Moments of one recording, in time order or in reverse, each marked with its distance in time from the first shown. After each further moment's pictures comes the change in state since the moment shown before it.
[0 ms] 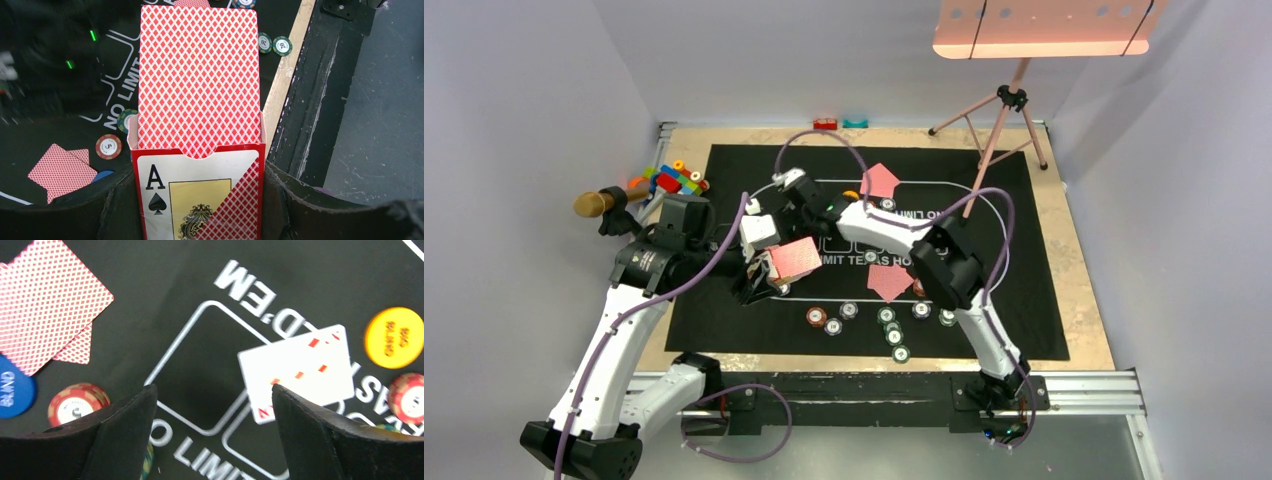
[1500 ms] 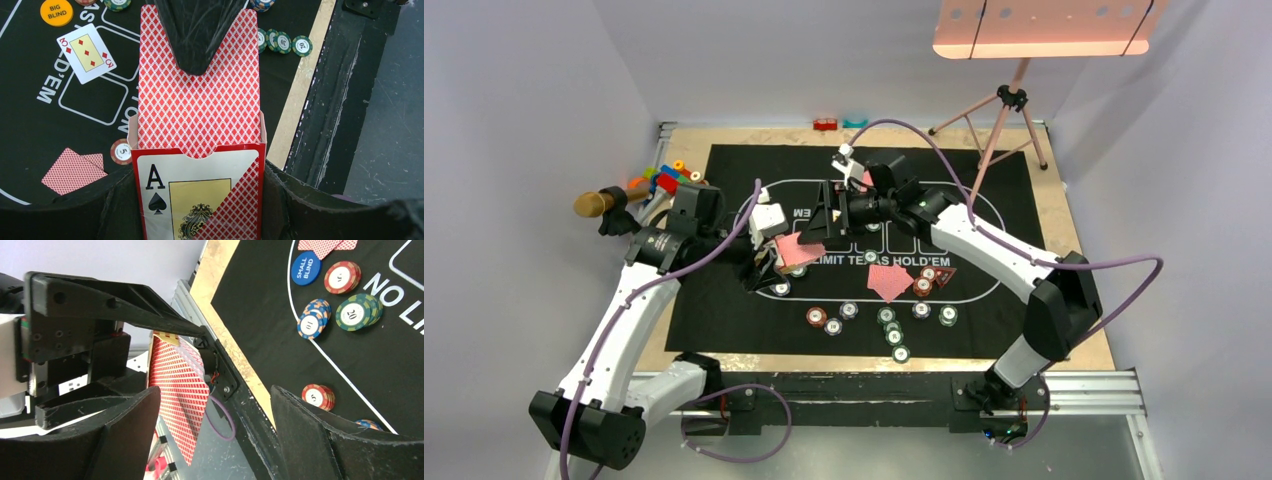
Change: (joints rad) left arm 0.000 0.105 0.000 0.084 -0.024 0.019; right arm -0.180 -0.694 -0.481 0.113 -0.927 0.621
